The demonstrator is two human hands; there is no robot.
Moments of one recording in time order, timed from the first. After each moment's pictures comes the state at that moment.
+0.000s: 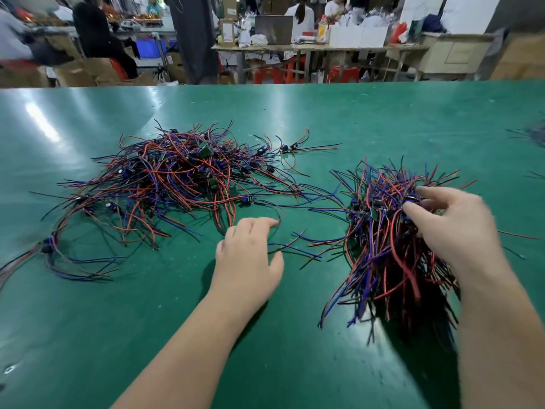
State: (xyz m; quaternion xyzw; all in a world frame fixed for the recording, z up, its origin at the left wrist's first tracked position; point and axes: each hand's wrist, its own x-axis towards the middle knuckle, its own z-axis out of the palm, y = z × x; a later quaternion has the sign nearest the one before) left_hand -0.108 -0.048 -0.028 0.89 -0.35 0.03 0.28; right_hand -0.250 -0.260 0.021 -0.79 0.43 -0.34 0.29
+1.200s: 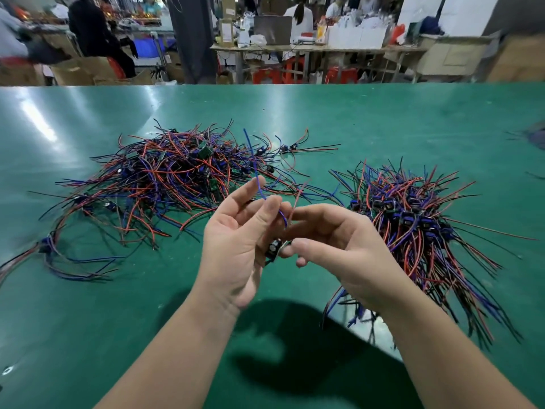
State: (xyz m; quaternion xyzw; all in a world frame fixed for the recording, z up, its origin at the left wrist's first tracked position) left_hand -0.124 -0.048 0.021 0.37 -0.16 -0.24 0.88; right_hand -0.214 -0.159 0.015 -0.68 0.01 -0.19 0.71
